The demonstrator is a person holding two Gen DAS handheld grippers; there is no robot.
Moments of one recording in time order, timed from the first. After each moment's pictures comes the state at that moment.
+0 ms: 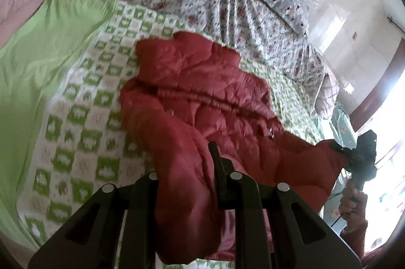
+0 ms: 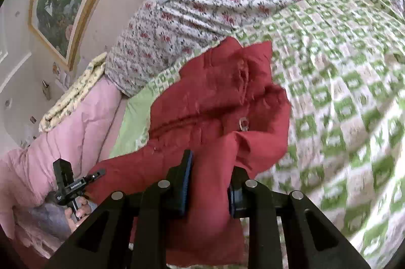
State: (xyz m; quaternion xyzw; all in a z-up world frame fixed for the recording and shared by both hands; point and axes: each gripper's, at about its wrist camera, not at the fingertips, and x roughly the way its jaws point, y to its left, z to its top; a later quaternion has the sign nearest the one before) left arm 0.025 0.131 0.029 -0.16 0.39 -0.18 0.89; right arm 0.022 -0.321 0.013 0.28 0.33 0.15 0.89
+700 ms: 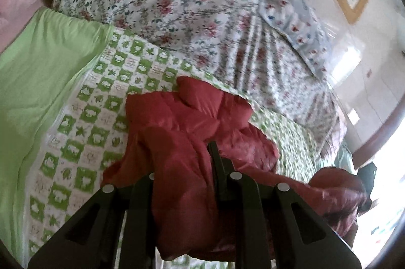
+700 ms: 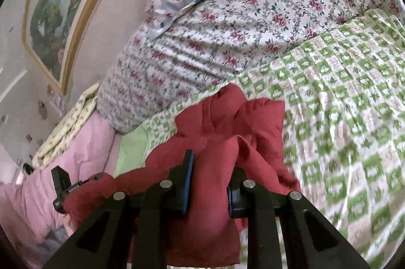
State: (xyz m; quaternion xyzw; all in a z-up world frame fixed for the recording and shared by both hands) left arm 0.184 0.127 0.063 -0.22 0.37 -0.13 0.89; right arm 0.162 -0.354 0.062 0.30 0.29 0.12 0.90
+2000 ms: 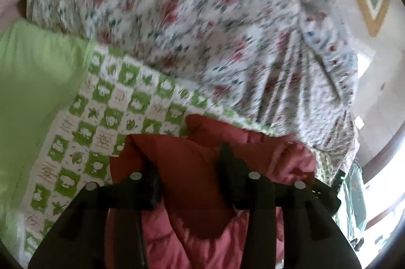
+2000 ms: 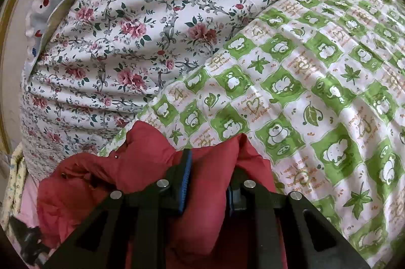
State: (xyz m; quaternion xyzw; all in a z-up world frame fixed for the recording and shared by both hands) left arm 0.324 0.126 0.044 -0.21 0.35 -0.12 0.90; right arm 0.368 -0.387 -0.069 0.36 0.32 -0.05 0.87
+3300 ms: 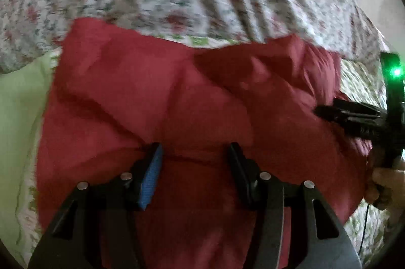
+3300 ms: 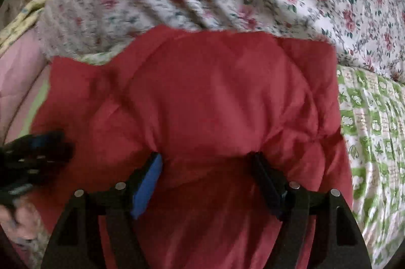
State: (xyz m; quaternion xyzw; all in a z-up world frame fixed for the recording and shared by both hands) left arm 0.318 0.001 -0.023 0.02 0.41 -0.10 0.91; right arm 0.381 -0.272 -0.044 0.05 0.41 0.04 0.91
